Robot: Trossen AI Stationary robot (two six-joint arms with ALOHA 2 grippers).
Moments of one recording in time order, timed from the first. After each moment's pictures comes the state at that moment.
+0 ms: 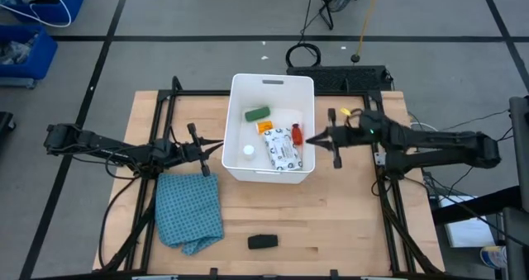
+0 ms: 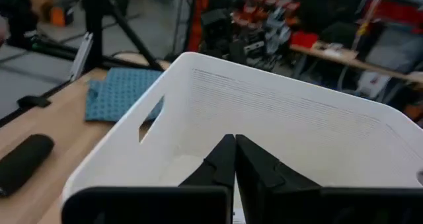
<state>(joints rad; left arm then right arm) -0.06 0.83 0.11 0.75 -0.37 0.52 -0.21 0.88 0.62 0.10 -0.26 -0.26</state>
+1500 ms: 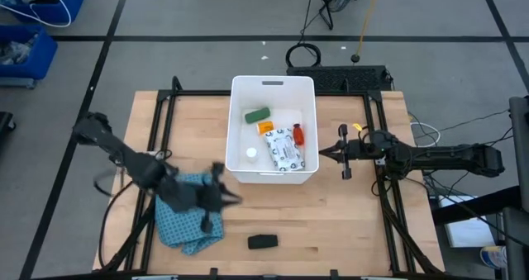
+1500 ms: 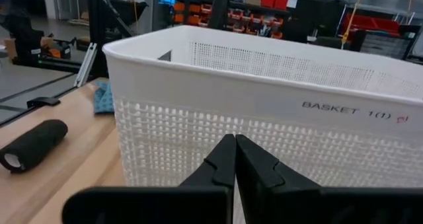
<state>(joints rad) -0.57 1.32 1.25 -0.42 -0.47 0.06 -0.21 0.61 0.07 0.53 -0.24 -0.14</state>
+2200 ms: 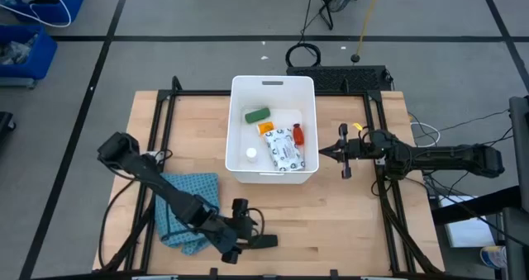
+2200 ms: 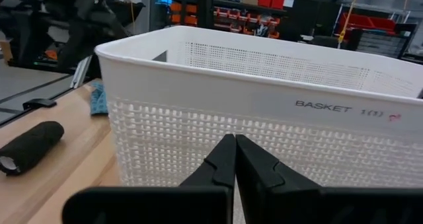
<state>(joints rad) -0.63 1.74 1.28 -0.33 -0.31 -0.33 -0.22 0.61 0.07 0.53 -0.23 -0.13</state>
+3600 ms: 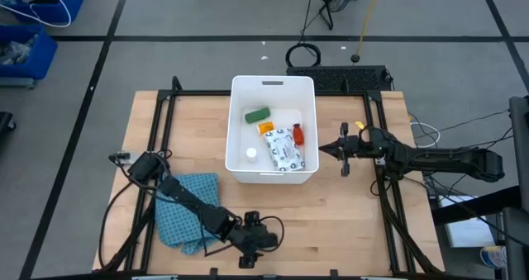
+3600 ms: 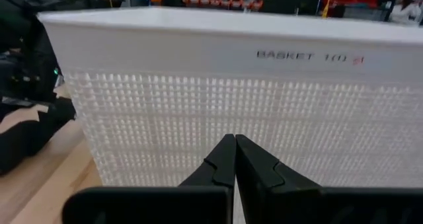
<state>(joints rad) -0.58 2.08 1.29 -0.10 -0.12 -0.50 -0.29 0.62 0.03 0.52 -0.24 -0.07</state>
